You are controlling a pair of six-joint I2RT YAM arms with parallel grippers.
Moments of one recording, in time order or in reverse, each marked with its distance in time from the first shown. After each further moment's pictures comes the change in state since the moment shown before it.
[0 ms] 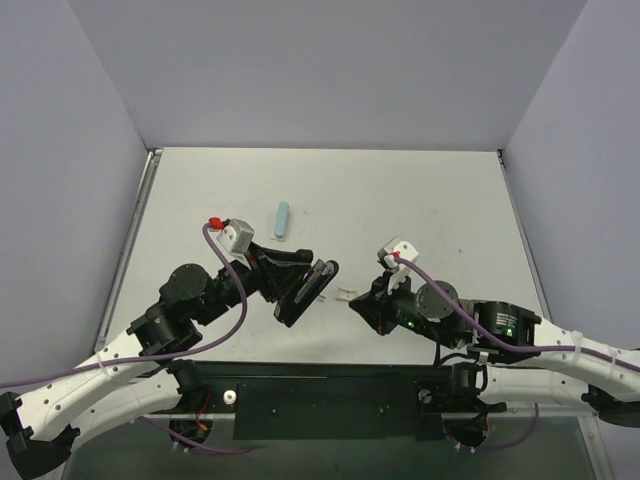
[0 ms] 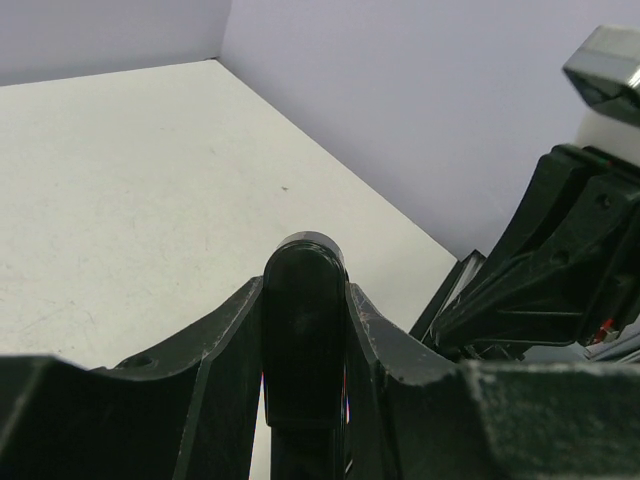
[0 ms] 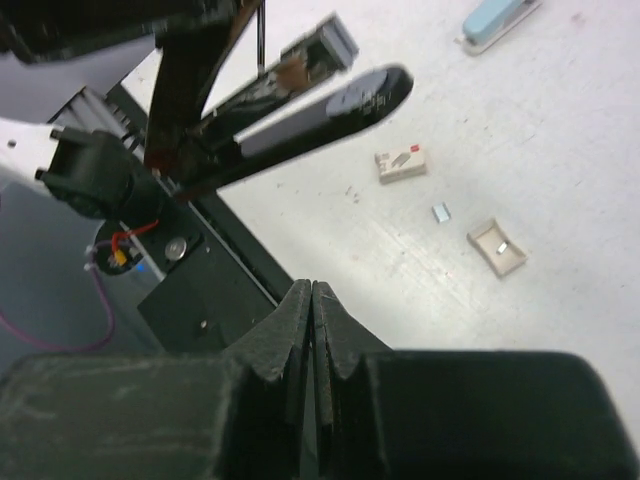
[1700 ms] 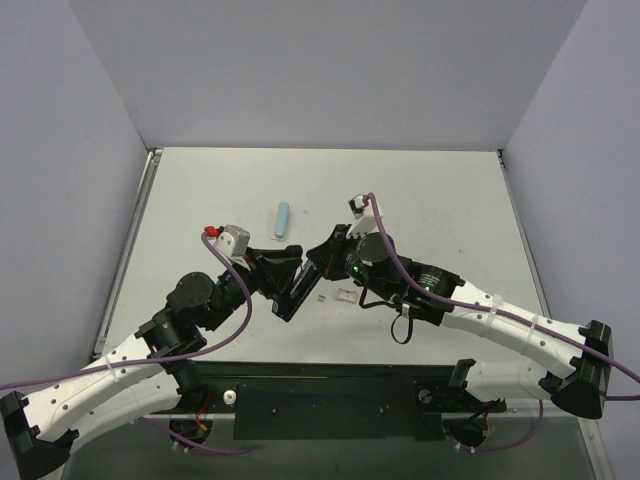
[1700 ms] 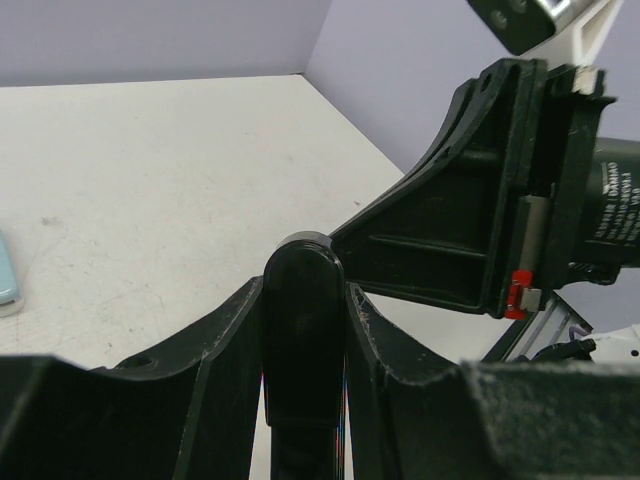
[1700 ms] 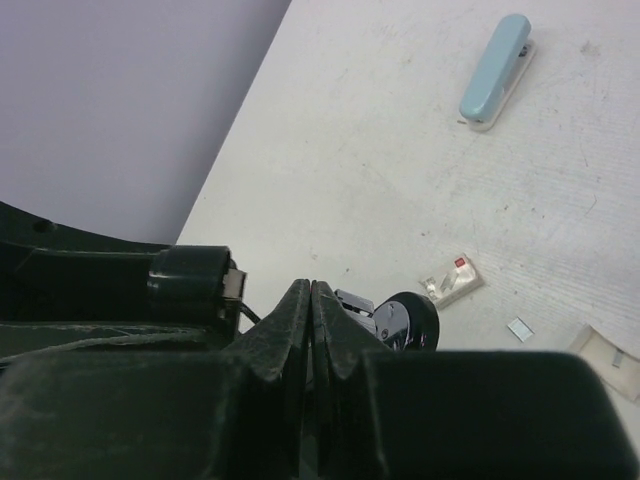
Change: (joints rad) left arm 0.000 -0.026 -0.121 0.084 -0.193 0.027; right arm -0.247 0.420 0.119 0.399 -0.017 0.271
